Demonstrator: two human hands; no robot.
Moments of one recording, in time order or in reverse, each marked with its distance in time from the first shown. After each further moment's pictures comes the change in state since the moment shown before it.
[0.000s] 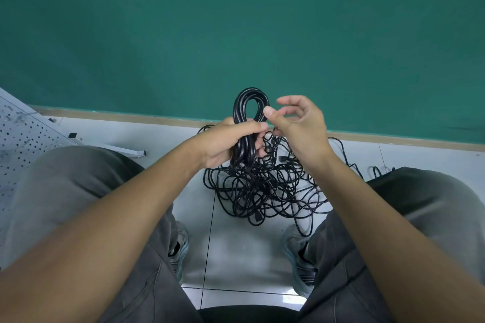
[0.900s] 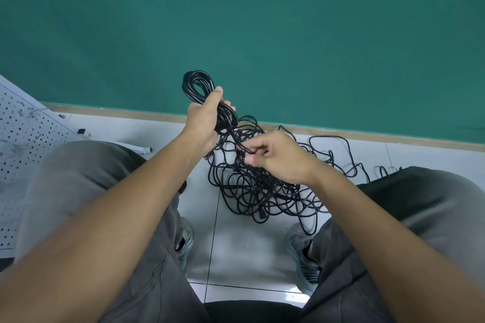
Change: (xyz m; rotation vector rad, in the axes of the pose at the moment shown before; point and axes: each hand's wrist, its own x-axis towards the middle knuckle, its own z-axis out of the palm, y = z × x) left_hand 0.019 -0.002 -0.031 -0.464 0.791 0.123; right_hand -0.018 0.015 0.018 -0.506 -0.659 -0.079
